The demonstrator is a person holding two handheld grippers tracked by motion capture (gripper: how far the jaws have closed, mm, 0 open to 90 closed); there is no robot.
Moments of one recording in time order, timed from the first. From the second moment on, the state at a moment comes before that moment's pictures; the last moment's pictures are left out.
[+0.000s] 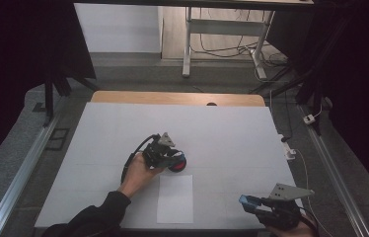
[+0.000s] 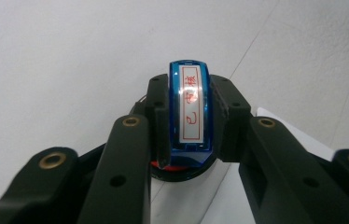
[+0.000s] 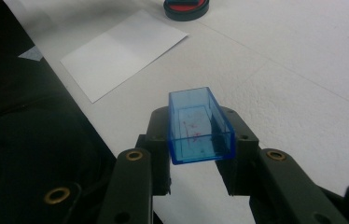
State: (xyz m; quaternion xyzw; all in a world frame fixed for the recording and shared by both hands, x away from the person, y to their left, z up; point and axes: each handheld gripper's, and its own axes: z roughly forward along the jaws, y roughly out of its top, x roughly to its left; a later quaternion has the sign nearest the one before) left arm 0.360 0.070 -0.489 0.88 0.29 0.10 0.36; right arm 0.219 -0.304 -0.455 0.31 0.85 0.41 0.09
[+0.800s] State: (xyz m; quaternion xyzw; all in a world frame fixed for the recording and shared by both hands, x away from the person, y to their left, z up) left arm 0.364 0.074 -0.491 0.87 0.32 0.07 0.37; right arm 0.219 -0.304 -0.455 0.31 0.85 0.41 0.09
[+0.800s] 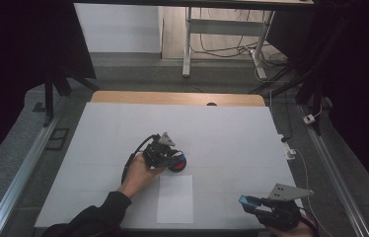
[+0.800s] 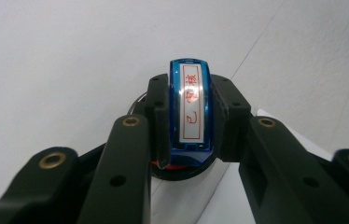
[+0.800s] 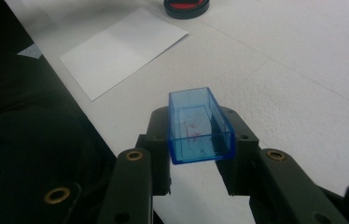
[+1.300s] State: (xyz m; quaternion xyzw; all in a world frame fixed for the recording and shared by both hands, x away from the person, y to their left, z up) left arm 0.362 0.073 -0.491 0.87 0.32 0.08 0.37; right arm 0.219 -0.304 -0.456 0.31 0.85 0.41 0.09
